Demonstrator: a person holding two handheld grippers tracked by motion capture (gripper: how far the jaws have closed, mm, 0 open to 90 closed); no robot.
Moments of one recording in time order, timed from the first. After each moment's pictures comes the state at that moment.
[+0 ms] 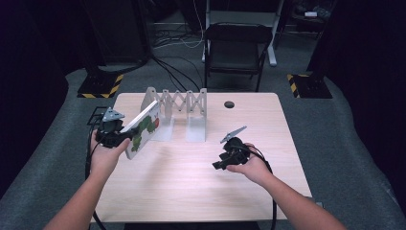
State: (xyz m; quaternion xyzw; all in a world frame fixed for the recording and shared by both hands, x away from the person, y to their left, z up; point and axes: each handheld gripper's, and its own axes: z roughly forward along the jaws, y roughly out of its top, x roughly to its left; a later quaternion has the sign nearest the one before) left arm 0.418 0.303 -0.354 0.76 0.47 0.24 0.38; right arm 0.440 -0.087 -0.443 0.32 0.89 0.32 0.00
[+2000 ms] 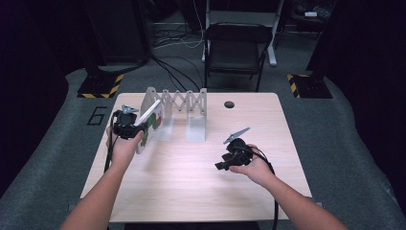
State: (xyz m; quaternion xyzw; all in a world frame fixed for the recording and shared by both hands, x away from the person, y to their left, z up) left arm 0.469 0.280 -0.391 0.74 0.52 0.25 0.34; right arm 0.438 -0.097 -0.446 0.33 0.89 0.32 0.00
